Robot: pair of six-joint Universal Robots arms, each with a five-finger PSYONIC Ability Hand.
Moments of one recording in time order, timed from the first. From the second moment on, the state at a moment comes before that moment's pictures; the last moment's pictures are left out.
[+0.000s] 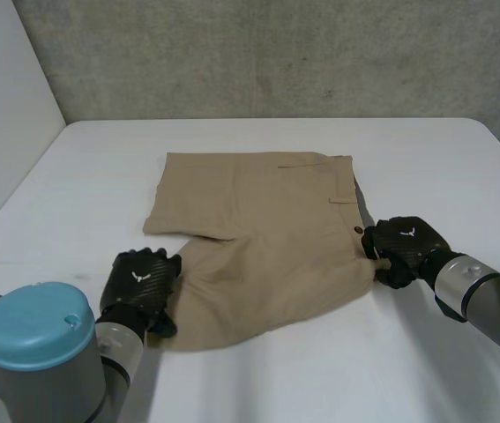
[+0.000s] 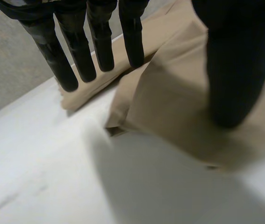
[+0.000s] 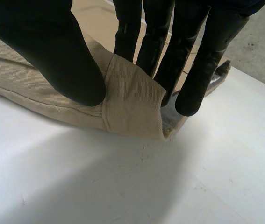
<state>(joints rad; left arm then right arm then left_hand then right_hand) 4.12 -1.90 -1.97 3.55 -1.80 3.38 1.71 -1.10 1.73 -0.19 1.11 2.75 0.45 0.44 0.45 0.44 0.26 0.89 1.18 1.17 1.19 0.97</state>
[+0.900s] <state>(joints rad) 4.21 -1.77 -2.04 3.33 -1.49 3.45 1.74 -1.11 1.75 -0.19 1.20 2.76 0.53 0.53 0.53 0.53 0.36 0.89 1.18 1.17 1.19 0.97</state>
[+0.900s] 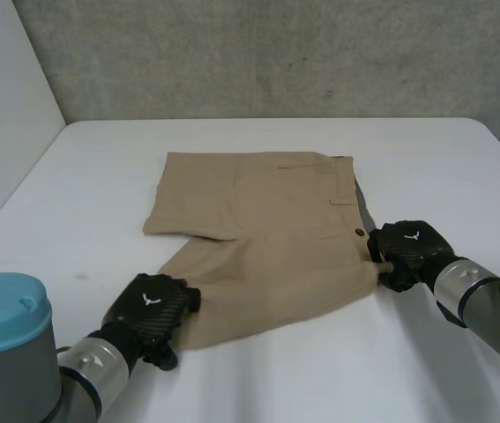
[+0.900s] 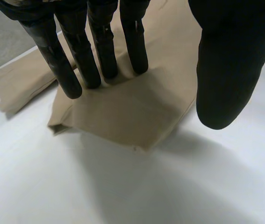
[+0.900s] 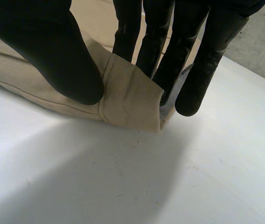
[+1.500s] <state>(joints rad) 4.24 -1.87 -2.03 3.48 -1.57 3.45 1.74 -1.11 1.75 -0.19 1.20 2.76 0.87 0.91 0.93 0.93 0.74 0.89 1.18 1.17 1.19 0.97</state>
